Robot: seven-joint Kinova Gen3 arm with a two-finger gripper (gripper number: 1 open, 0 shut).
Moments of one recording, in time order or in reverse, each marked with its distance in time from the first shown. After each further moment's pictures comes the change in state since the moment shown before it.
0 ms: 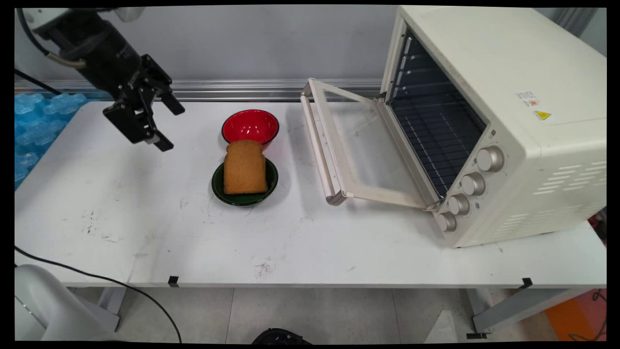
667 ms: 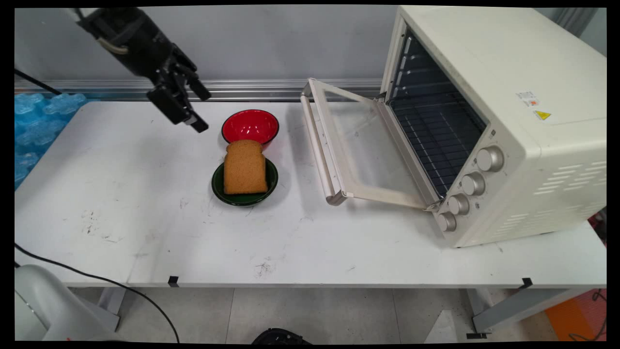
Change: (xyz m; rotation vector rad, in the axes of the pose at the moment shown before) arm 0.023 -0.035 0.021 0.025 0.085 -0.089
